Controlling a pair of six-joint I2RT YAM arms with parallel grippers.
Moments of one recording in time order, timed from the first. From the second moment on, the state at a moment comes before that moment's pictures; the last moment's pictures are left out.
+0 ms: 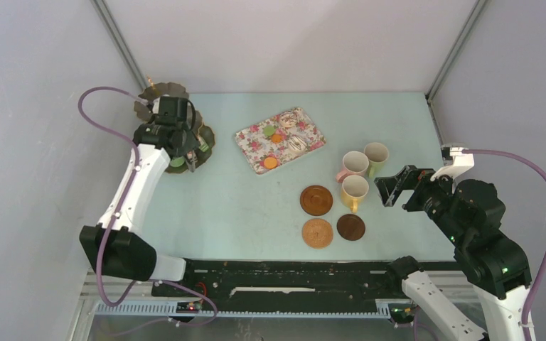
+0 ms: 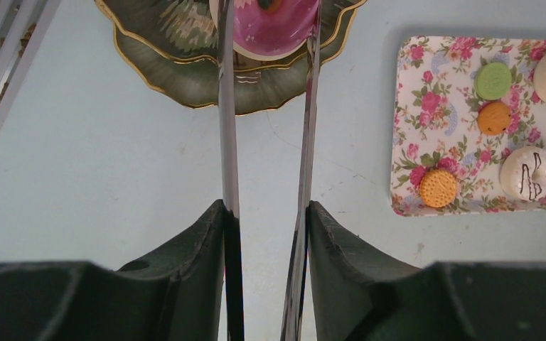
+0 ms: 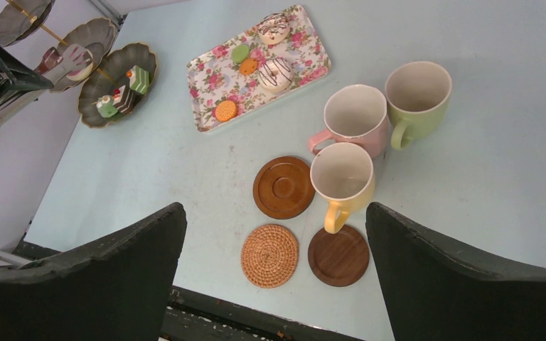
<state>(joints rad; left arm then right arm) -0.14 1.37 1.40 -0.92 -0.32 -0.59 0.37 0.58 1.21 -0.92 0.03 0.39</state>
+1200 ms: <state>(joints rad) -0.13 1.41 1.44 -0.88 -0.32 -0.59 0.37 0.59 1.21 -0.92 0.04 0.39</state>
